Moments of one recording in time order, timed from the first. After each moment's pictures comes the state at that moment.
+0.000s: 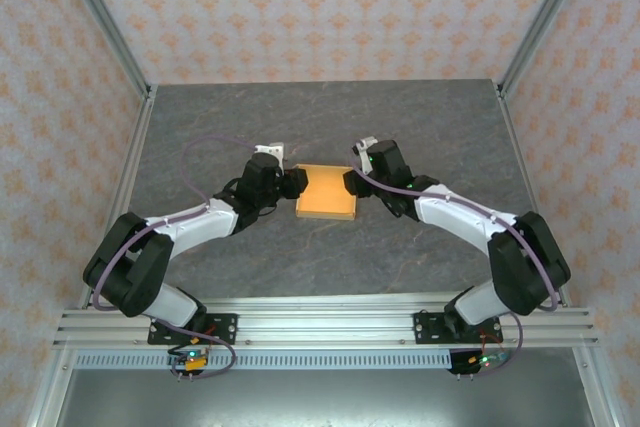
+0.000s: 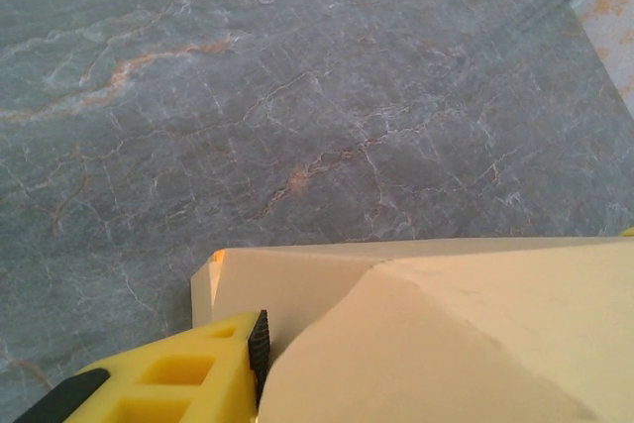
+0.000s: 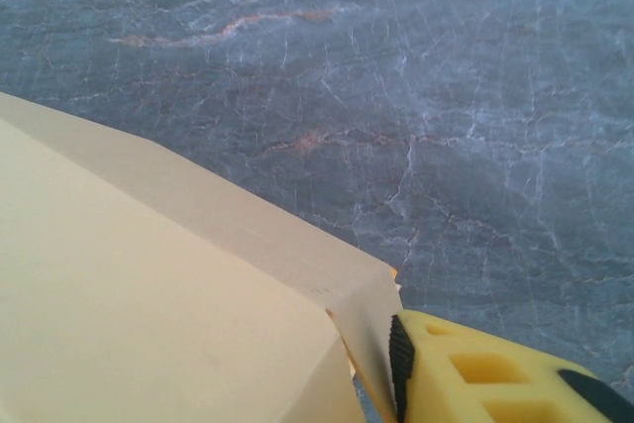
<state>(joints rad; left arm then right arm) -0.50 1.49 0.74 0.18 0.03 -0.60 0.58 1.48 0.89 -0.14 -0.02 0.19</state>
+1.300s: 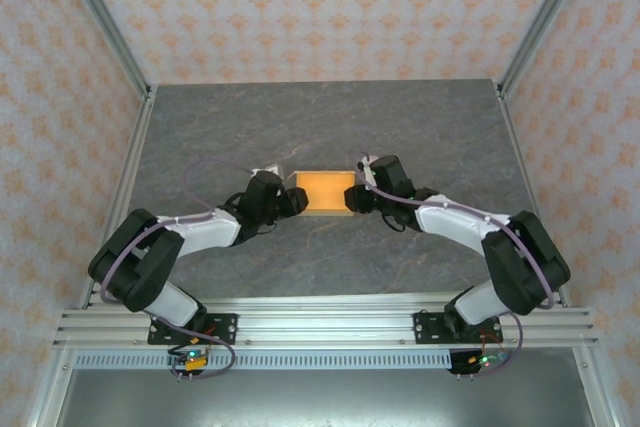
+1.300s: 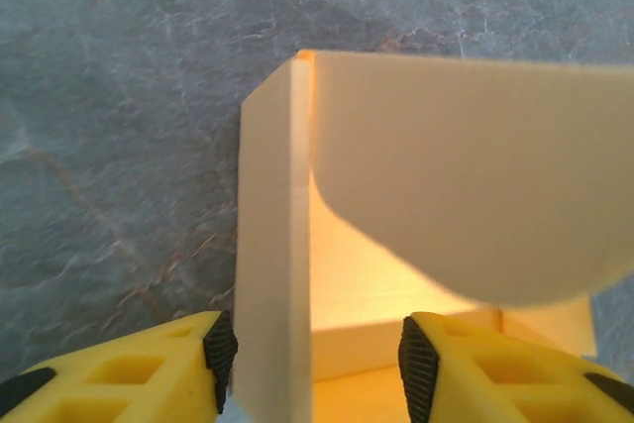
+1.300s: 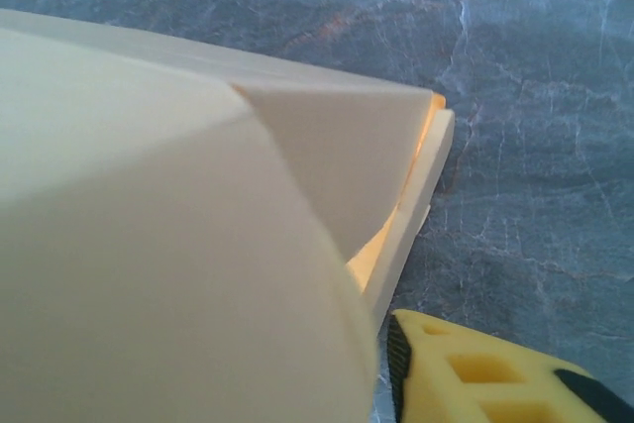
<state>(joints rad) -0.53 1.50 0.60 0.19 0.04 -0.80 0.57 1.45 0.75 -0.08 -0.14 0.34</state>
